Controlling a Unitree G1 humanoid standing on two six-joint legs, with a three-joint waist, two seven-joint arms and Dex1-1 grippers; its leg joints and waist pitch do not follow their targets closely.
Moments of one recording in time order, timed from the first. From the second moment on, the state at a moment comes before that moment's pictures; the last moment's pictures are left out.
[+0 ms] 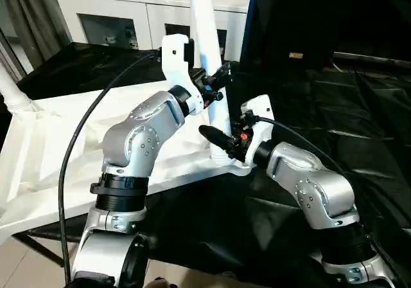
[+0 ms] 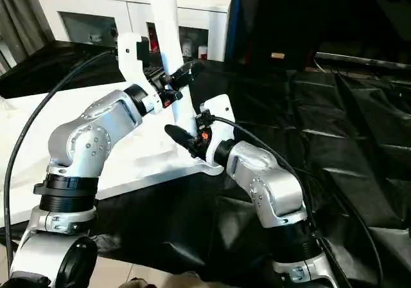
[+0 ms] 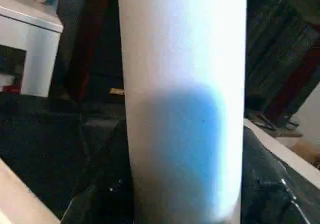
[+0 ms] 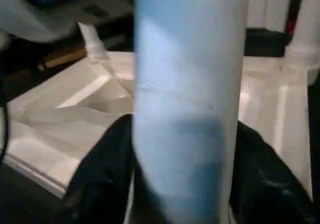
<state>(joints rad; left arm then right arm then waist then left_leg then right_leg) -0.76 0.05 0.08 0.09 -0.53 0.67 -0.29 -0.46 -0.17 0.14 -0.06 0.41 0.63 0.50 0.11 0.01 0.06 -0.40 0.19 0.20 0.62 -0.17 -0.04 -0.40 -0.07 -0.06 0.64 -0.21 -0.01</state>
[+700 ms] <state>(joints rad) -0.75 0.19 0.02 0.00 -0.75 0.81 -0.78 -0.51 -0.49 0.12 -0.11 0.64 0.79 1.06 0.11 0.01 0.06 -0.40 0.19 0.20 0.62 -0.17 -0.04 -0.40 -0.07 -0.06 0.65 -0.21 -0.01</state>
